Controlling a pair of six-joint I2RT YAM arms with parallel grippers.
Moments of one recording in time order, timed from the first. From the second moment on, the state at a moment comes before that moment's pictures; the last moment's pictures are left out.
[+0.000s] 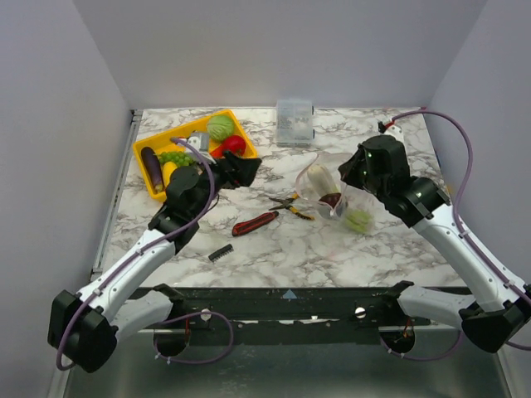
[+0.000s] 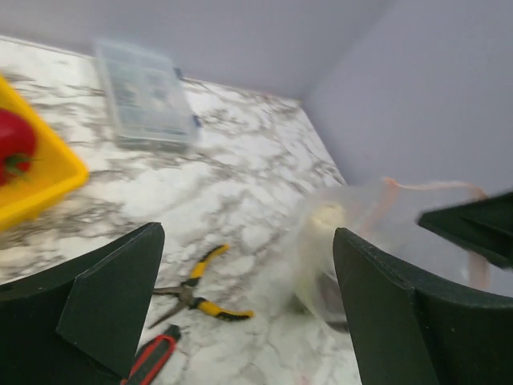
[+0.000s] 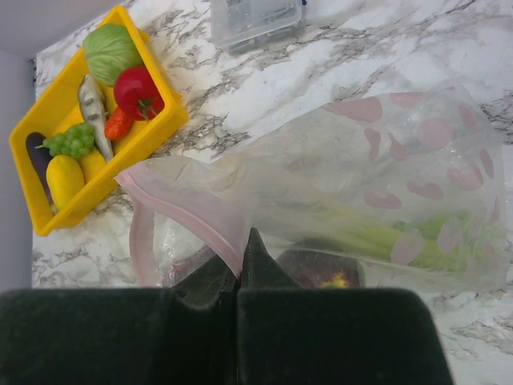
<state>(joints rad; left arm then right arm) -0.57 1.03 0.76 0.30 0.08 -0.62 0.57 1.12 1.23 -0.65 0.34 0.72</state>
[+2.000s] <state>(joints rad) -0.03 2.07 1.57 -0.23 0.35 -0.64 0.57 1.08 1.23 -0.67 0.40 0.61</state>
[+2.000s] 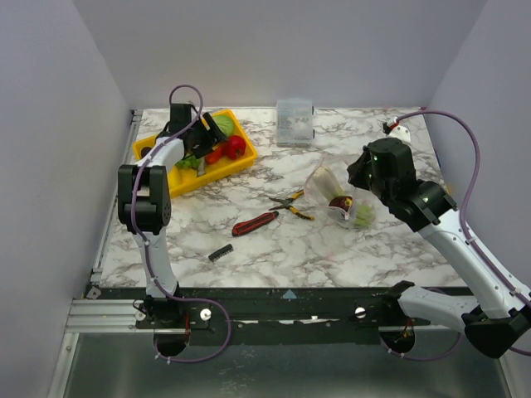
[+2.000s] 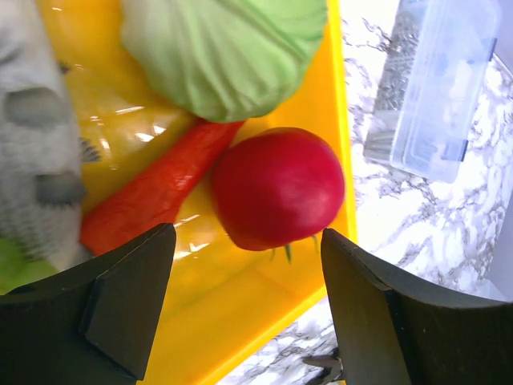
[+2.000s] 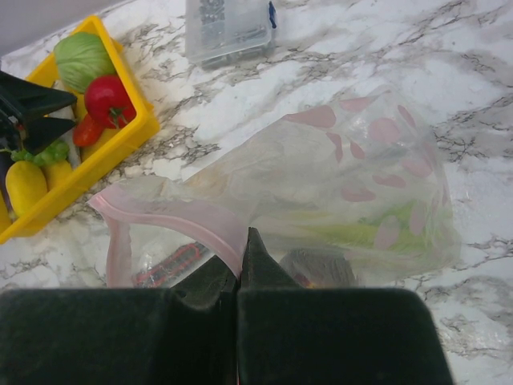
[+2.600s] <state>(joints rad) -0.15 2.20 1.79 -0.38 0.18 -0.85 0.57 1.07 1.23 -0.68 0.40 0.61</state>
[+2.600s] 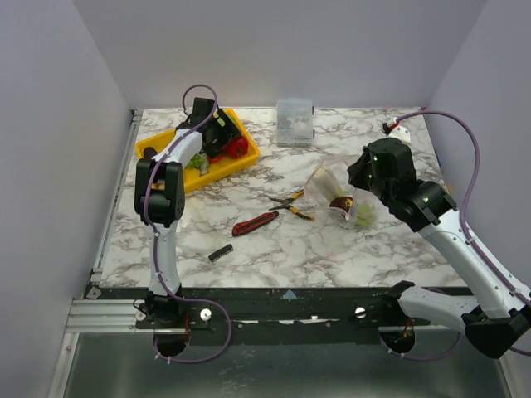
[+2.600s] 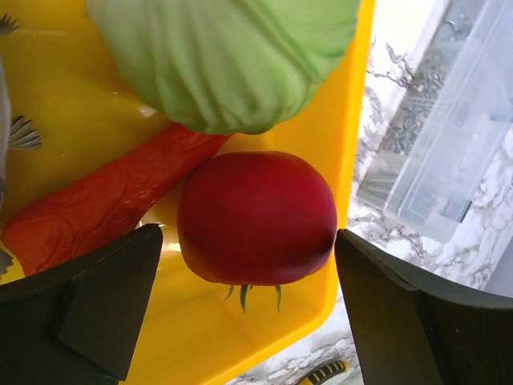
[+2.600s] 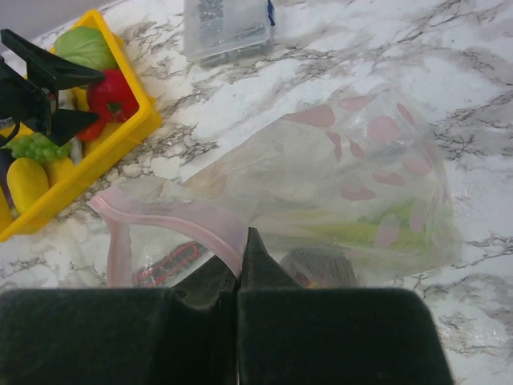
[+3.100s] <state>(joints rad) -0.16 2.21 1.77 -0.38 0.15 -0.88 0.57 1.07 1.23 -0.68 0.40 0.62</state>
